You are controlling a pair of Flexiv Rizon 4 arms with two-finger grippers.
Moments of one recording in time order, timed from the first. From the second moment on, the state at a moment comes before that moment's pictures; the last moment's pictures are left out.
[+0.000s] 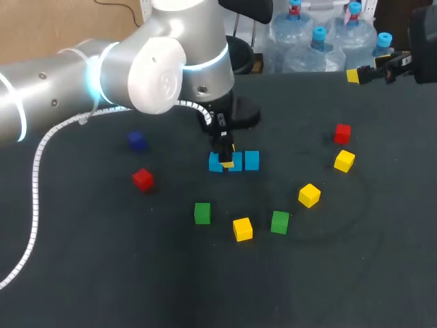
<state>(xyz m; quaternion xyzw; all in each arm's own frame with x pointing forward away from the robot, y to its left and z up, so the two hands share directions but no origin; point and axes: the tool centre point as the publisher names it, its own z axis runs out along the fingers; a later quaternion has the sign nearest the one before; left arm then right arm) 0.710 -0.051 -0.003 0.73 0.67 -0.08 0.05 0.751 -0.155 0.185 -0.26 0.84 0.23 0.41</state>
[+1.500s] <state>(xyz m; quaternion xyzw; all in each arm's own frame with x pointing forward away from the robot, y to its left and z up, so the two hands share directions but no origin) 0.720 -0.038 0.014 0.72 0.69 -0.06 0.06 0.751 -0.155 0.185 -0.26 0.84 0.23 0.41</state>
